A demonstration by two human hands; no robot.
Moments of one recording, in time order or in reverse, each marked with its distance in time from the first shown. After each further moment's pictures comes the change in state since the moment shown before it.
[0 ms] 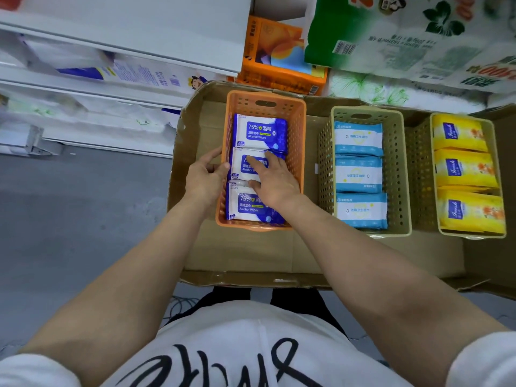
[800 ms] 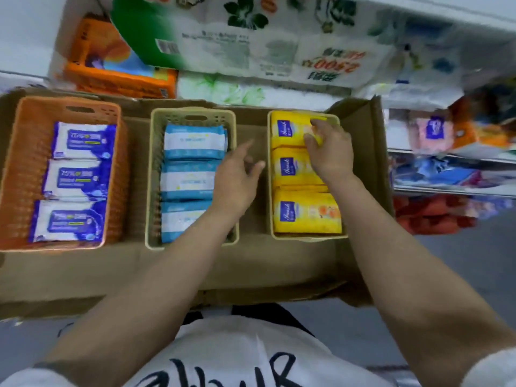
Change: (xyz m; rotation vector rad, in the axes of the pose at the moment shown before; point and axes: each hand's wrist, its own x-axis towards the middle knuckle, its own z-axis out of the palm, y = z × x) left_hand -0.086 0.059 0.405 0.459 -0.049 0.467; right_hand -0.065 0.437 -0.136 0.318 0.616 0.199
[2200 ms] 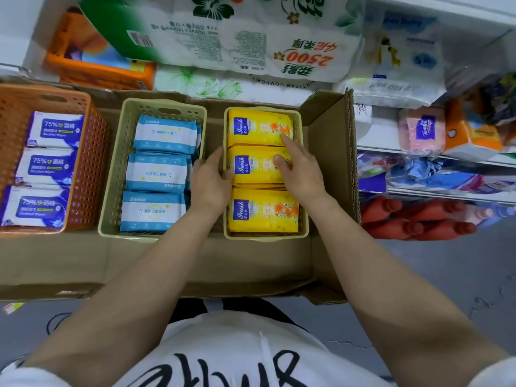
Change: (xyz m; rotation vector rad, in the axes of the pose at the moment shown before) left_hand -0.014 0.001 0.043 0.108 0.088 -0.203; right_hand -0.038 0.046 0.003 0.180 -0.305 -0.023
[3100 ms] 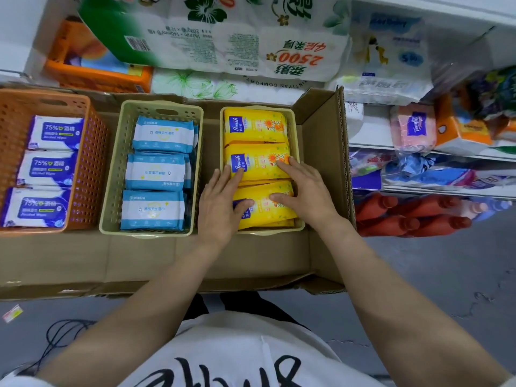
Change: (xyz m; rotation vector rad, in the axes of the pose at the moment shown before) left_hand -0.046 -0.041 0.030 0.179 -0.054 0.367; right_hand -0.059 0.022 -0.014 -0.090 -0.077 -0.109
